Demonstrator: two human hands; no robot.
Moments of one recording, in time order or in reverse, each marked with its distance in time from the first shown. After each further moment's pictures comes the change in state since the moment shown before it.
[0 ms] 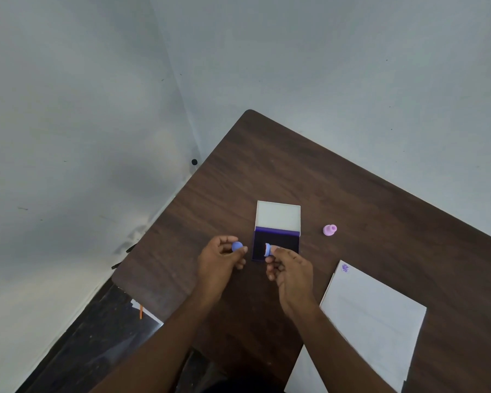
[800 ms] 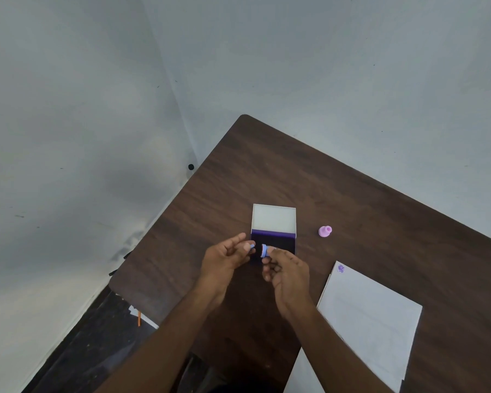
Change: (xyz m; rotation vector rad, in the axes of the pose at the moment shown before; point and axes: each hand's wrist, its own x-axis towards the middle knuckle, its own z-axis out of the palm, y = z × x) left_hand -0.019 0.031 0.004 -0.379 -0.251 -0.071; right_hand -0.006 -0.004 0.001 0.084 -0.030 -0.009
